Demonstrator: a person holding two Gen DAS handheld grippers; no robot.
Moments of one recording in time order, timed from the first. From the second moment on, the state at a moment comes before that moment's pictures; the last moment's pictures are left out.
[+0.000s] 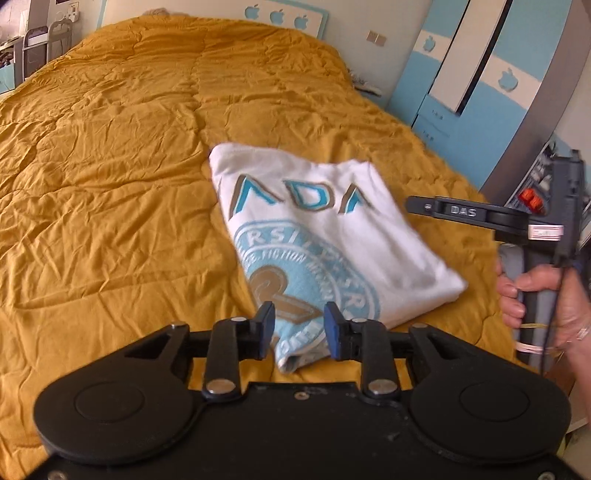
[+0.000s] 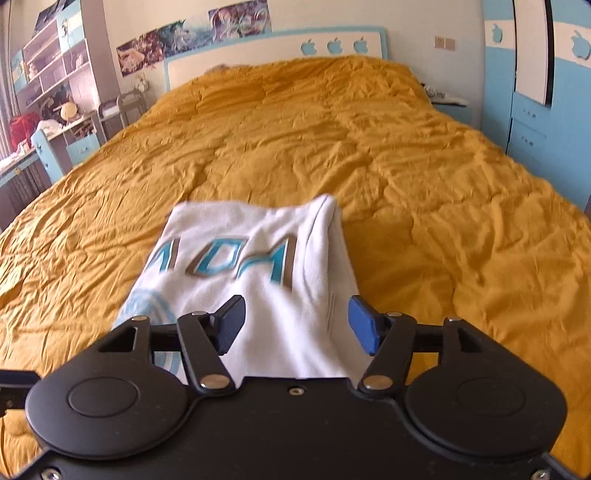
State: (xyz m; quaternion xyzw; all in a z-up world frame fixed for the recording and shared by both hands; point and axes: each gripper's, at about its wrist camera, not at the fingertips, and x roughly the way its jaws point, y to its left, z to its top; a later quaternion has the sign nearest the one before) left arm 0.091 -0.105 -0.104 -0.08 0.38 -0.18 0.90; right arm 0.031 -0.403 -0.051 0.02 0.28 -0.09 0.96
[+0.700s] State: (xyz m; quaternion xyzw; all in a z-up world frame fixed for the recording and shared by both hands) left arm 0.141 -0.131 -0.167 -0.14 0.44 -0.21 0.86; right arm 0.167 -0.471 -0.087 0.06 0.34 -0.13 0.93
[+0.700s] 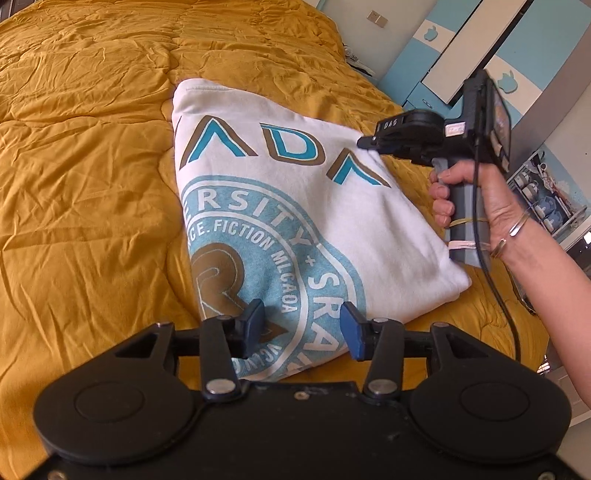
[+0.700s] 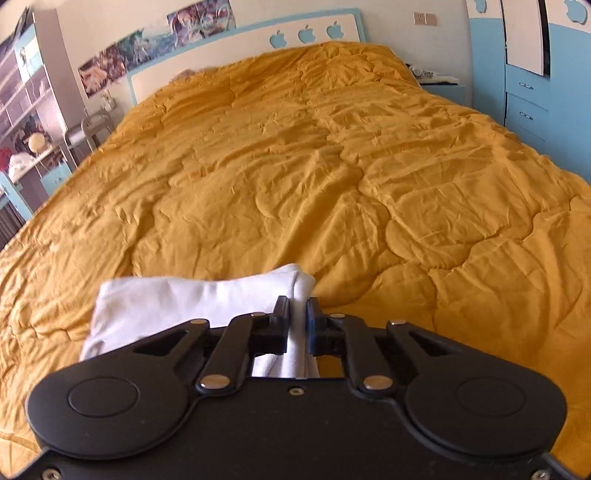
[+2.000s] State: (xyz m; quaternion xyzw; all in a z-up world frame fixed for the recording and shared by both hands) left arm 0.142 -0.136 -0.170 -0.11 0.44 -0.22 0.86; right arm -0.019 -0.471 -0.064 0.18 0.32 -0.05 0.93
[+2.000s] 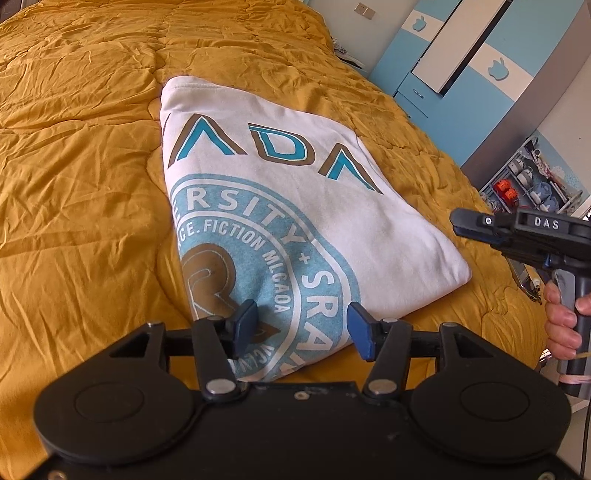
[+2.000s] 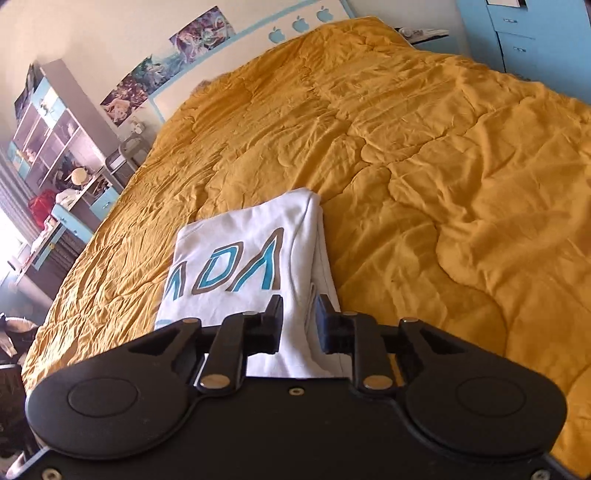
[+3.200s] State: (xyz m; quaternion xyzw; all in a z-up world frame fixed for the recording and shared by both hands) left arm 0.162 -0.106 -0.162 -0.22 0.45 -0.22 0.84; right arm -0.005 -0.435 -0.080 0.13 0.35 -0.03 0.93
